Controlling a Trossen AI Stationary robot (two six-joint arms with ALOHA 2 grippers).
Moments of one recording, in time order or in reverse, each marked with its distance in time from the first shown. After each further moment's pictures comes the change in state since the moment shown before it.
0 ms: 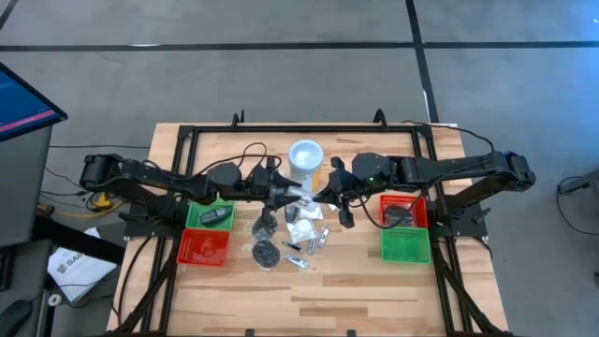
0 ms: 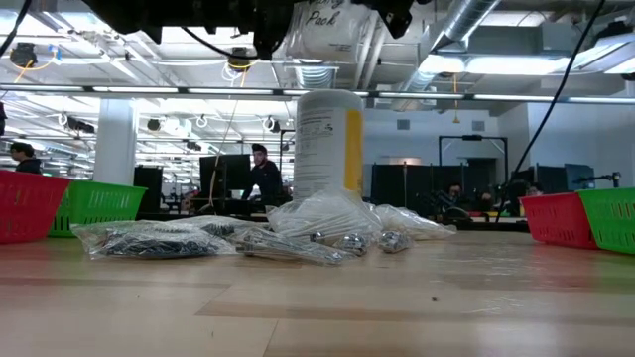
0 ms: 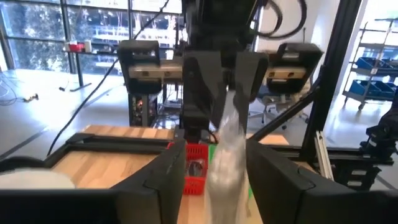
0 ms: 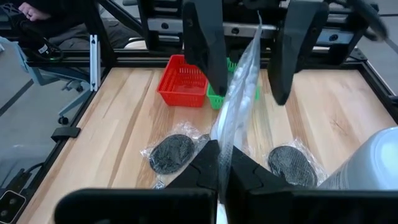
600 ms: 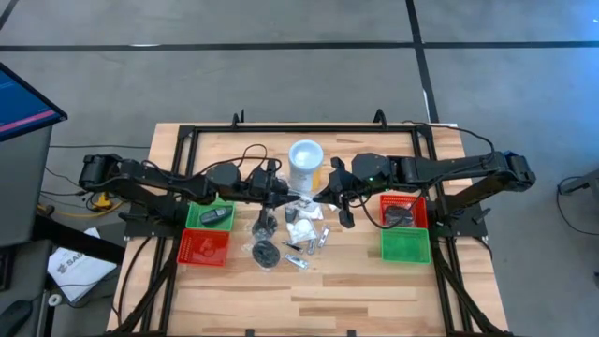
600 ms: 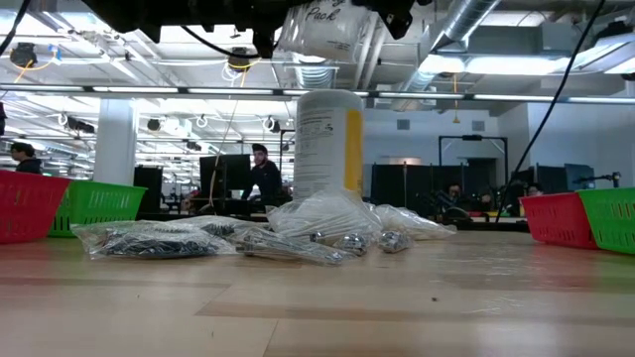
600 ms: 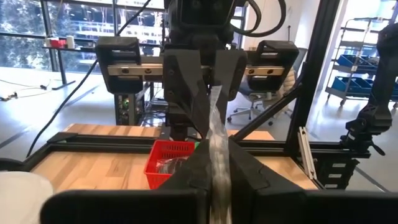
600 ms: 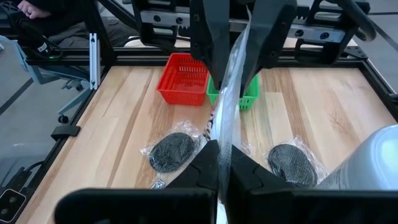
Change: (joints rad) left arm 0.000 -0.008 -0.002 -0.008 0.053 -0.007; right arm 0.000 0.000 0.000 -0.007 0.000 0.000
